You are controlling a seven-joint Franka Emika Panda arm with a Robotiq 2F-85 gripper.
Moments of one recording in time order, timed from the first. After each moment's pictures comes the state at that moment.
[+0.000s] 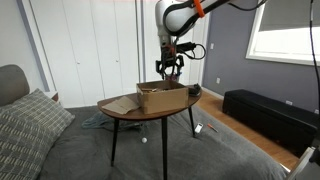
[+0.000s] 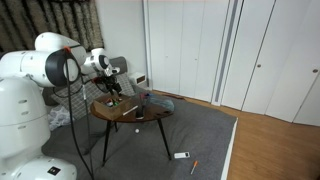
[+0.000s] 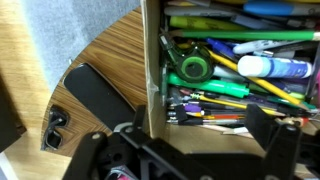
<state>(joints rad) 0.21 0.22 0.19 -1.76 -0.30 1.96 0.73</state>
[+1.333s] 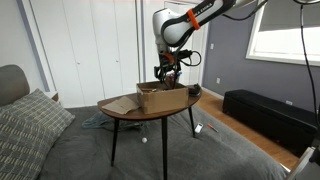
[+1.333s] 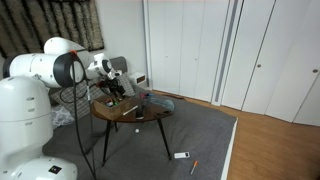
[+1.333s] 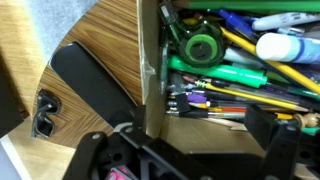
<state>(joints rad) 0.25 0.29 0.14 -1.74 -0.38 2.04 0.74</state>
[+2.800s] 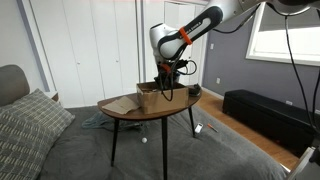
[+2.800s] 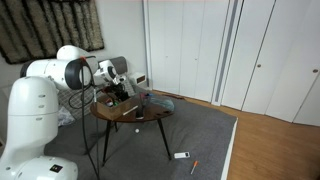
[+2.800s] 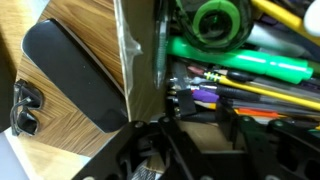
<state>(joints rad) 0.28 0.43 0.08 -1.66 -0.43 2.08 0.74</state>
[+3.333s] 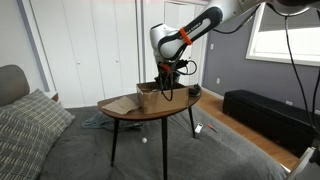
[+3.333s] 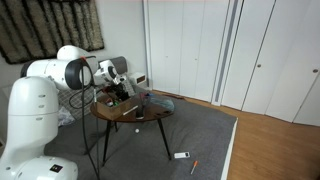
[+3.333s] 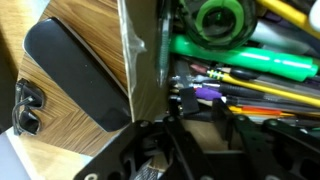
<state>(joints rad) 0.28 0.43 0.07 -1.66 -0.43 2.08 0.74</state>
